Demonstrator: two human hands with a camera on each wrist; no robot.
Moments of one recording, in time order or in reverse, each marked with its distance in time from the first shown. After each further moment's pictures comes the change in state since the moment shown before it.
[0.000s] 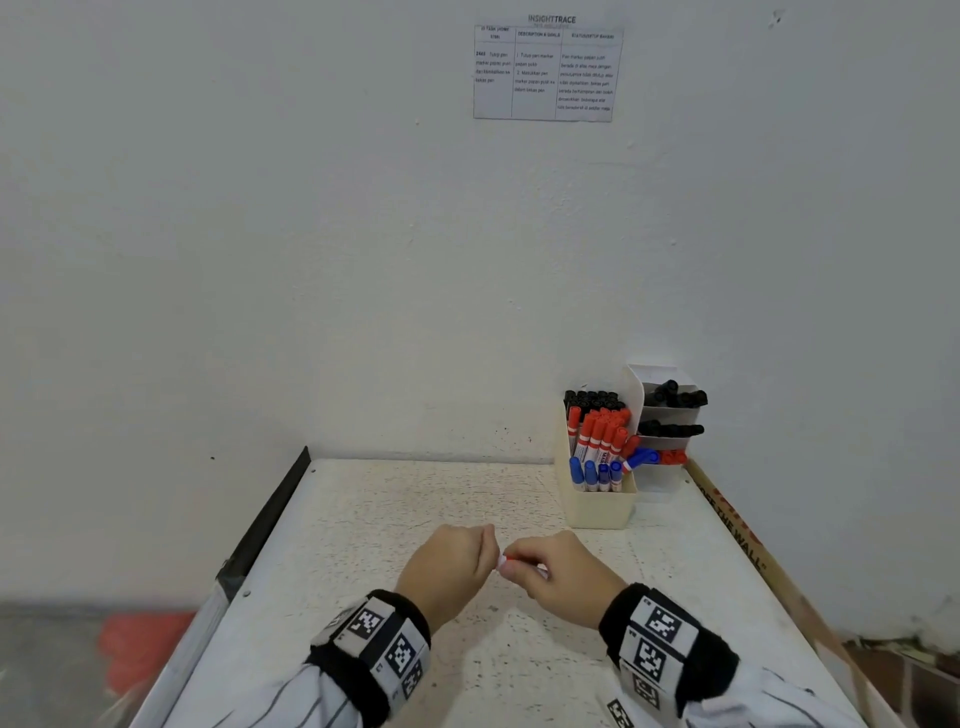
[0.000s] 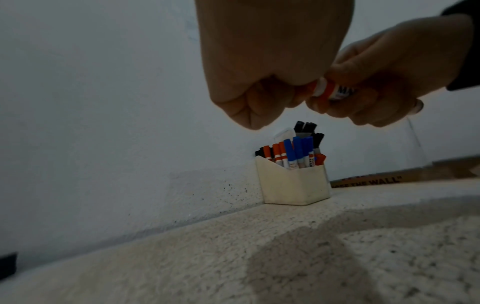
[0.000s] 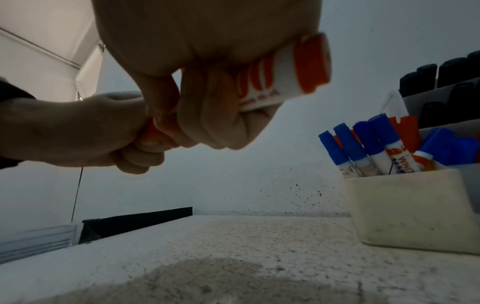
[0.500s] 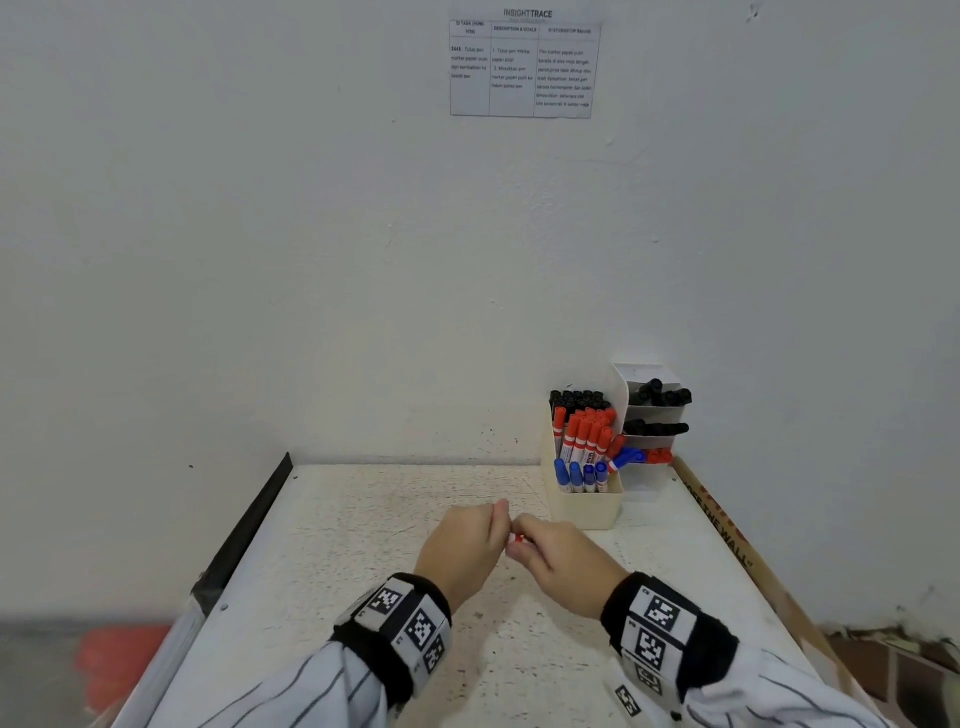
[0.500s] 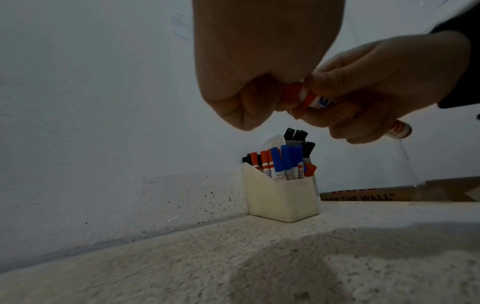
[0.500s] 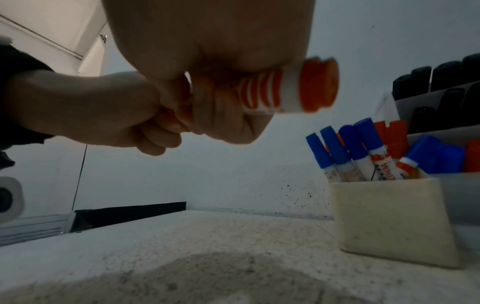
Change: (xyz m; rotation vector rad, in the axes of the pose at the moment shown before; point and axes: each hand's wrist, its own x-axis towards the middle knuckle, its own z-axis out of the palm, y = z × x) left_hand 0.029 0.022 0.016 -0.193 0.086 0.023; right_hand 0.001 0.008 -0.020 -0.141 0.012 0.018
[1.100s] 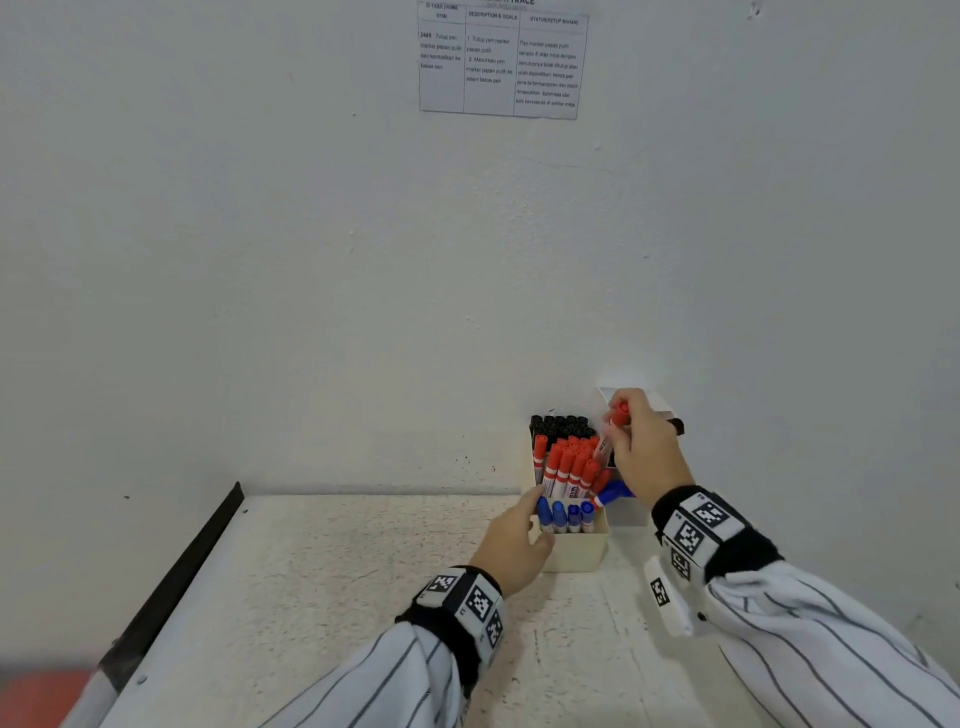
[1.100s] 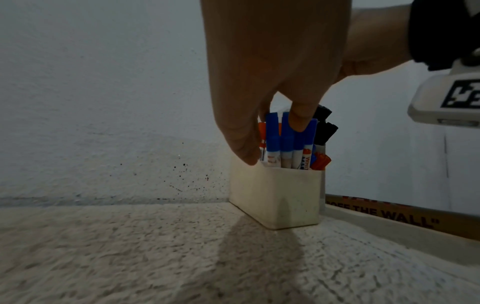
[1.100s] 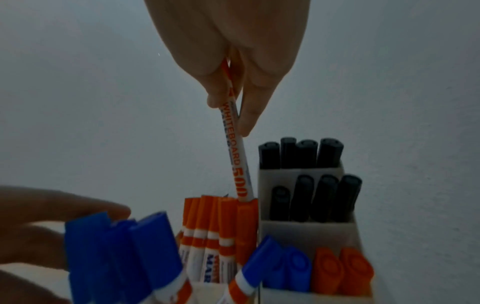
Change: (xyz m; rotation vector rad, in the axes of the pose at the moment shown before) left_hand 0.087 0.016 0.063 -0.216 -0.189 -0.002; right_hand 0.058 0.072 -0.123 0.029 0.685 0.177
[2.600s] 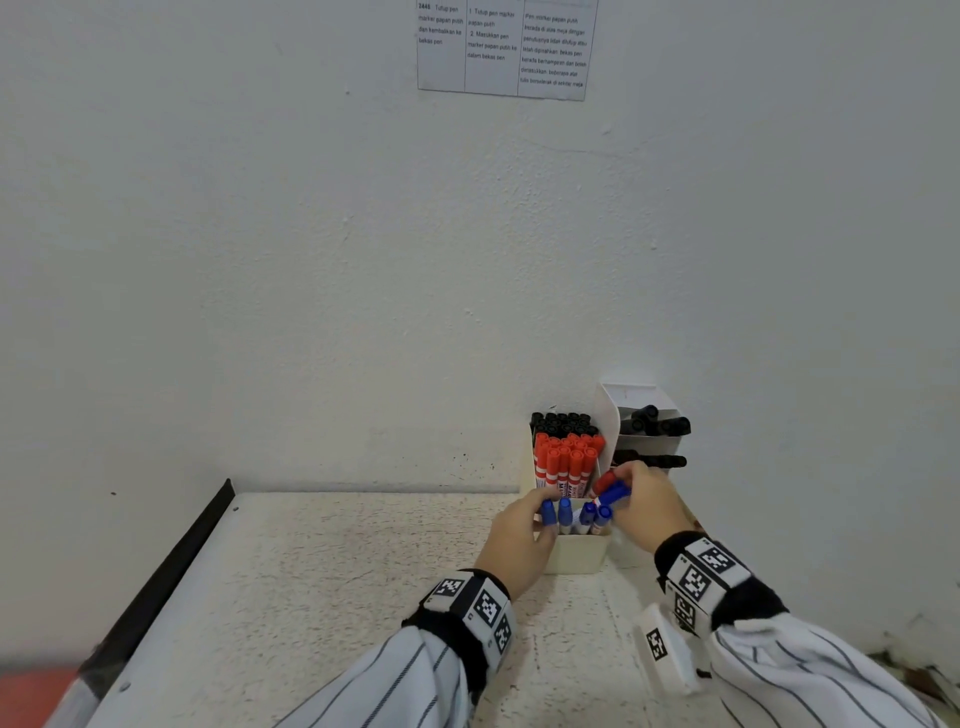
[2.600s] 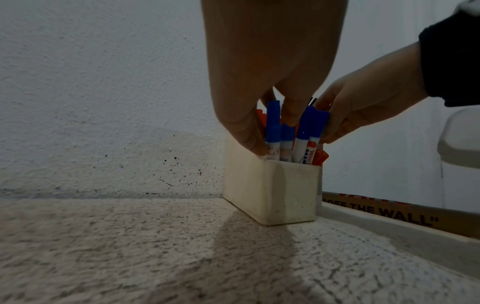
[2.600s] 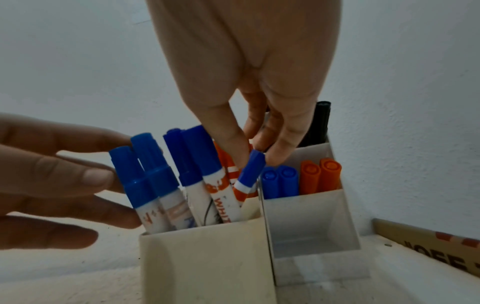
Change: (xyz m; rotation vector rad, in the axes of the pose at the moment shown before) left_hand 0.019 -0.013 0.016 -0.122 0.145 0.109; right_hand -0.024 0.045 0.025 -0.251 -0.260 0.386
